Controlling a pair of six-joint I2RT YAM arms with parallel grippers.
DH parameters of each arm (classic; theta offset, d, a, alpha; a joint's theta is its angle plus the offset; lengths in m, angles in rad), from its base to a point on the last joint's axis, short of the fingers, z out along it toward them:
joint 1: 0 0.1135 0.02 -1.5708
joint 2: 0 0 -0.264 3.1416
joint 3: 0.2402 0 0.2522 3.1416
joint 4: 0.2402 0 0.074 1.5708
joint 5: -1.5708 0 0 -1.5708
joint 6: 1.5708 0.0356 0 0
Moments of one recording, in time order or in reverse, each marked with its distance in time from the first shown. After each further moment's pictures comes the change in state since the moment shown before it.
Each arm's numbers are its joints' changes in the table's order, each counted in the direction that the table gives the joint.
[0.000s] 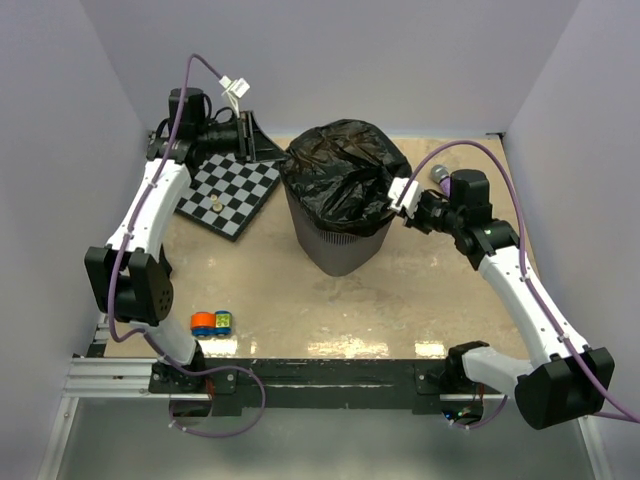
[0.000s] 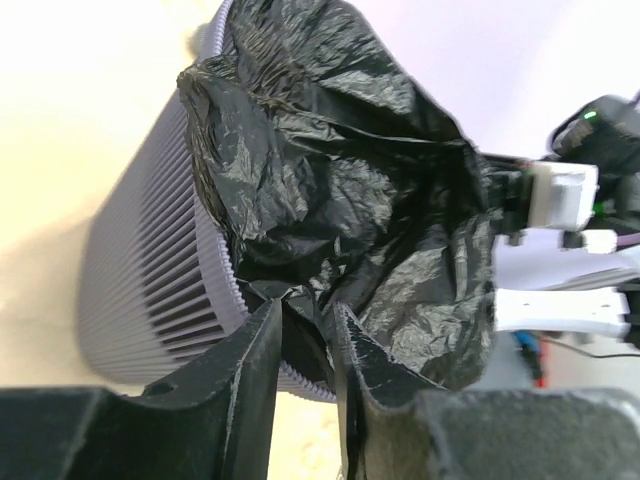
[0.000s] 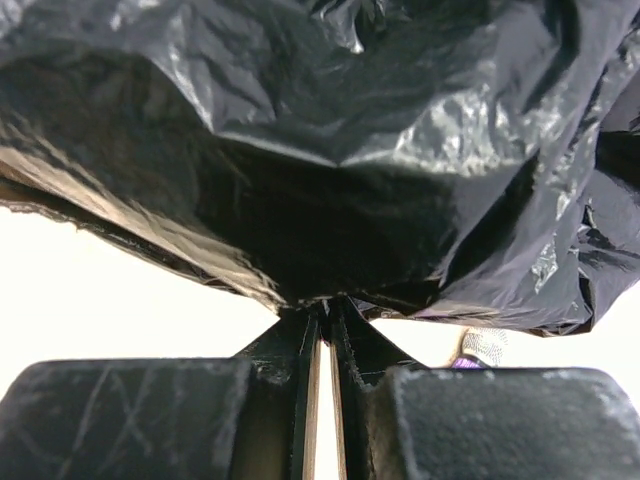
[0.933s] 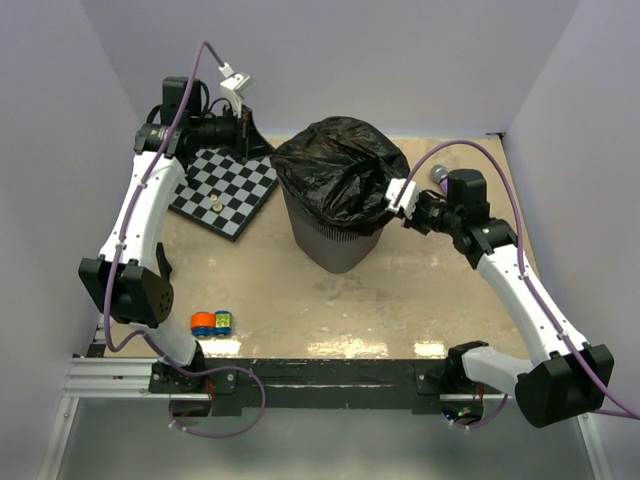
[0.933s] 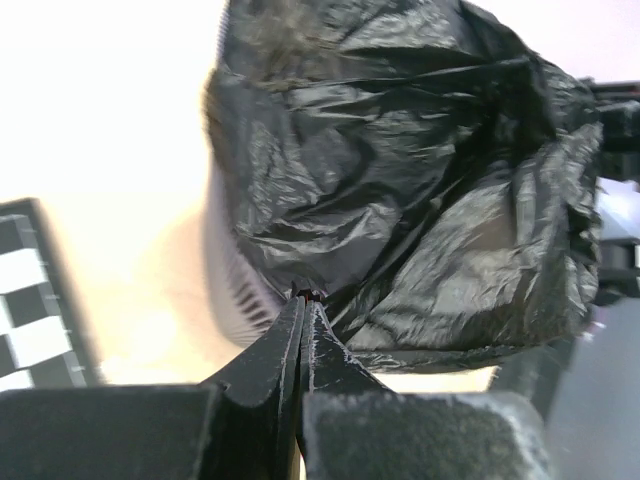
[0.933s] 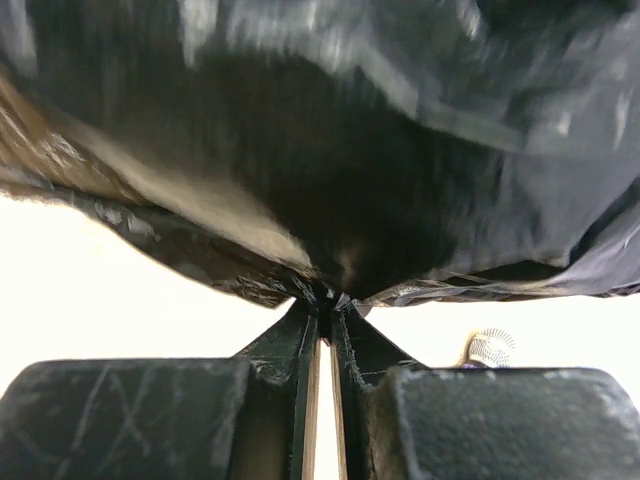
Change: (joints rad) left arm -0.032 -0.010 0.209 0.373 0.204 0.460; right arm 0.014 0.013 0.004 0.002 0.002 0.001
